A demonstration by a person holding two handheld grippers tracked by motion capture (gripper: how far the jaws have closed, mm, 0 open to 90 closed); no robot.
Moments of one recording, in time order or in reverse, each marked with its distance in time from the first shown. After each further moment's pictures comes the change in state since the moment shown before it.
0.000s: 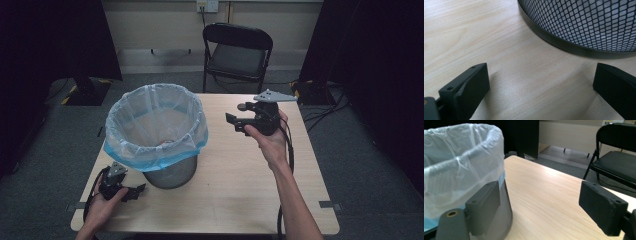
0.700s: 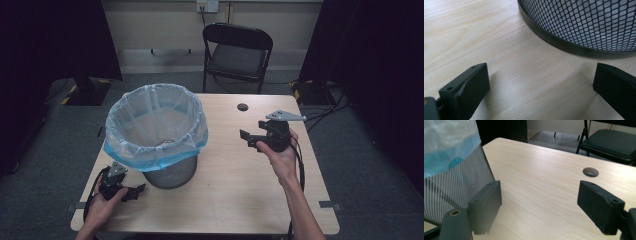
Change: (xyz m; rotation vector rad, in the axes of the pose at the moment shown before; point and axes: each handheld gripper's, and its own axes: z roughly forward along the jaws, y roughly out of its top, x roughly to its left) left arm 0.000 0.000 0.000 0.000 0.002 -0.001; right arm -0.024 -0.059 -0.011 0.079 -0.075 0.066
